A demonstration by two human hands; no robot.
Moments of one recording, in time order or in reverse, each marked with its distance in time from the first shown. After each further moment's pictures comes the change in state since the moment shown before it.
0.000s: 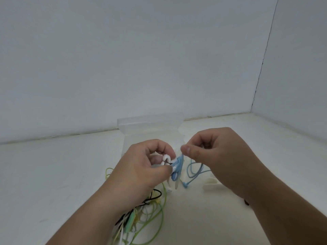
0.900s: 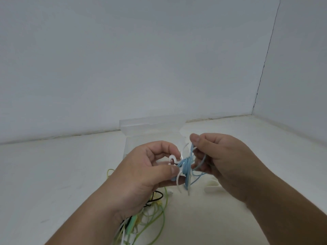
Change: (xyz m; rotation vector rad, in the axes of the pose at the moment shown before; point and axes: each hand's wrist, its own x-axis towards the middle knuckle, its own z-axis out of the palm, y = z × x) left_hand -0.001 0.006 0.003 -0.507 -0.146 -0.040; right_hand 0.005 0.007 0.007 0.436 -0.033 0.254
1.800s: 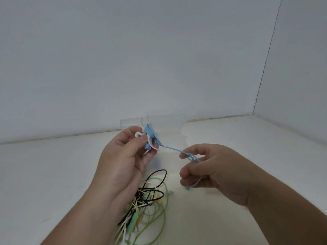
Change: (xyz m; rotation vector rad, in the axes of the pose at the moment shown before) left_hand 0.014 0.004 -0.012 -0.394 0.518 0.116; right_hand -0.002 0.007 -0.002 -0.133 -0.148 0.231
